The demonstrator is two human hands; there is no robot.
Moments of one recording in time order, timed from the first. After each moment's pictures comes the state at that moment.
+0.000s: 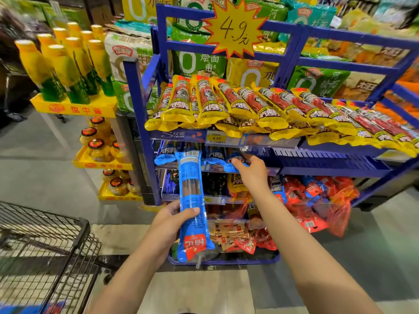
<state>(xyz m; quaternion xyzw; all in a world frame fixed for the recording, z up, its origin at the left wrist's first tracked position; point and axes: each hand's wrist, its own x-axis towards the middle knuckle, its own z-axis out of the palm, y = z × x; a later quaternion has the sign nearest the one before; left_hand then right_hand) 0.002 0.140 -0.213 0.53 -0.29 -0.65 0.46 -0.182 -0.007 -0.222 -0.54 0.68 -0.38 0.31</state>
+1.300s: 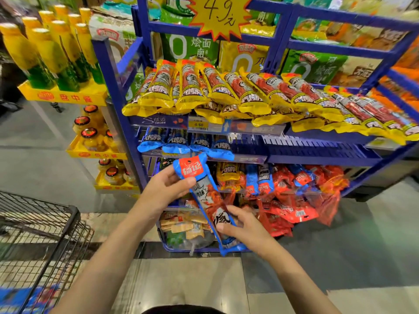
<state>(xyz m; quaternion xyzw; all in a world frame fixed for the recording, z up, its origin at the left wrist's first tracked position) -0.018 0.113 -0.203 0.50 -0.43 -0.58 0.49 -0.236 0.130 -0.243 -0.59 0.48 -0.26 0.59</state>
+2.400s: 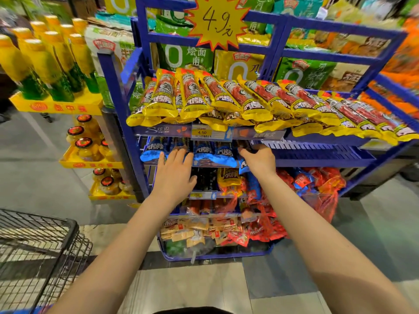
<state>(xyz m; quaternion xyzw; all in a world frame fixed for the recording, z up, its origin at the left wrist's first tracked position) -0.015 0.044 -0.215 0.64 -0.76 0.01 0.09 -0.226 -0.013 -0.198 -0.52 0.74 -0.35 0.26</state>
